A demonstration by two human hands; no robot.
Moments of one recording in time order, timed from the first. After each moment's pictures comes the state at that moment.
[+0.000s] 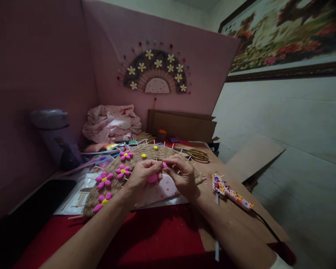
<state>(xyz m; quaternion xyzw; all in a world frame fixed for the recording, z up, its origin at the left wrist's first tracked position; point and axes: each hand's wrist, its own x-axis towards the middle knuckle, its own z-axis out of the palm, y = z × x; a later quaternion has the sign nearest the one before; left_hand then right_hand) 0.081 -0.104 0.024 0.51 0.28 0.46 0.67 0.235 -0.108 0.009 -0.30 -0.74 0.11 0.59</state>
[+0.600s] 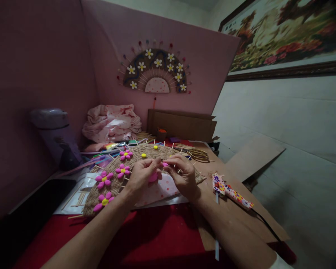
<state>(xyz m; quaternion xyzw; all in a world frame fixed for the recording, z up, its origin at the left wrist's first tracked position) 0.084 -0.102 0.022 0.54 0.32 0.49 0.61 0.235 -0.110 0.009 -0.31 -0.74 0.06 0.59</state>
